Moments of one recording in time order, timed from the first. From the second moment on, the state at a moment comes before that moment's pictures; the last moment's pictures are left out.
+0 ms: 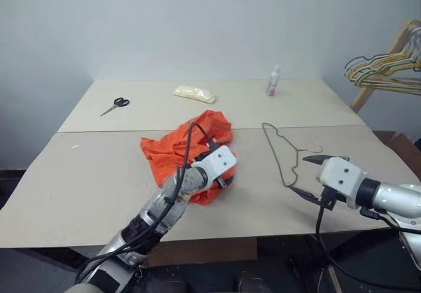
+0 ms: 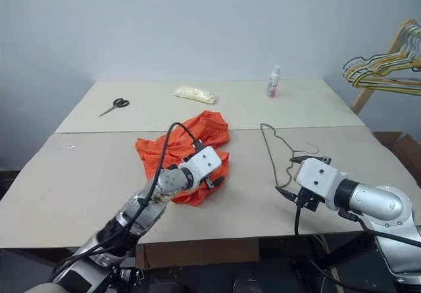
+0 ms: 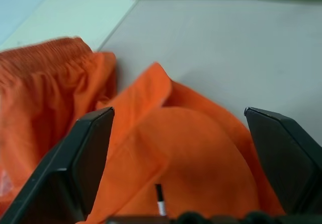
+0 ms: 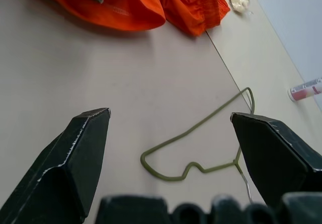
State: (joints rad) left arm -0.50 0.28 -0.56 -0.15 0.14 0.75 -0.39; right arm 0.09 -0.90 -0.21 -0.47 0.13 0.27 0.85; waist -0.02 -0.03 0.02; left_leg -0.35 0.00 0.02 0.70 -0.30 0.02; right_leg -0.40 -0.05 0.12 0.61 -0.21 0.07
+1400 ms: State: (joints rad) left arm -0.20 0.82 -0.06 0.18 -0.24 -0.29 -1.28; right arm -0.04 -0.90 -0.12 -0.39 0.12 0.25 0.86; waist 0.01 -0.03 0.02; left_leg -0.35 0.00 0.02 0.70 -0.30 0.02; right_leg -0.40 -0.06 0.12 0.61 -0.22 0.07
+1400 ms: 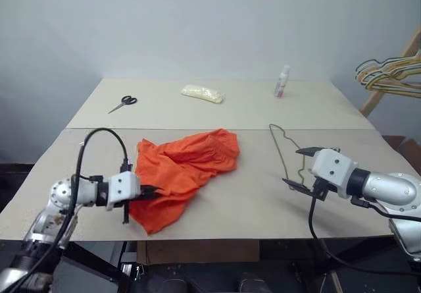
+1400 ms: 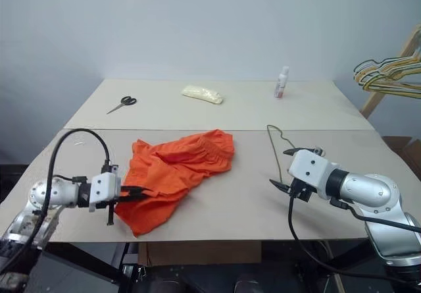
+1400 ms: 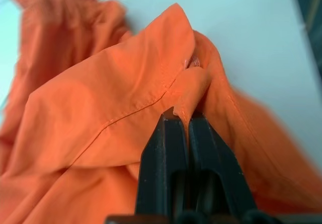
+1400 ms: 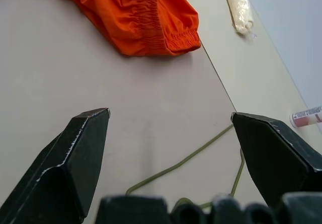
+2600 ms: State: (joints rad) left arm -0.02 0.65 -0.31 -0.38 0.53 -0.08 -0.73; right arm -0.03 -0.89 -0.10 -0.44 0.12 0.29 0.84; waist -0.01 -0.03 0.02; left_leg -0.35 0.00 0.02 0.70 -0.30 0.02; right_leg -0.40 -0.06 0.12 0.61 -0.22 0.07
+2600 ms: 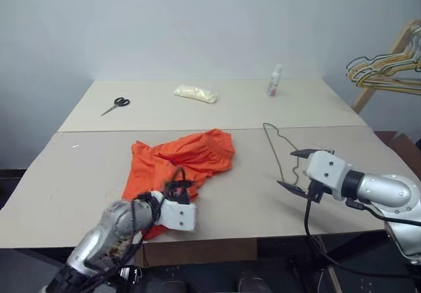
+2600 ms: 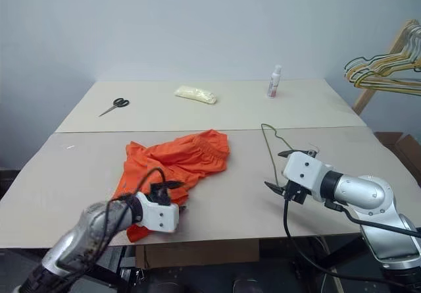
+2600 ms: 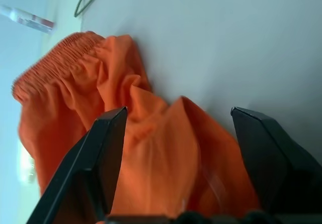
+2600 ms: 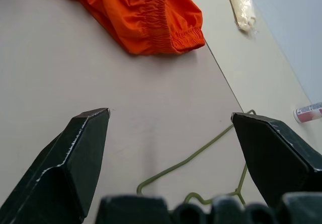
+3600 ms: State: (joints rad) left arm 0.06 0.47 -0.31 -0.46 0.88 0.13 -0.53; right arm -0.03 -0.85 -0.07 -0.44 0.09 0.29 0.82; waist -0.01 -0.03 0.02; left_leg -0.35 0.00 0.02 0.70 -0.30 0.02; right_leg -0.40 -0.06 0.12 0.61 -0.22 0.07
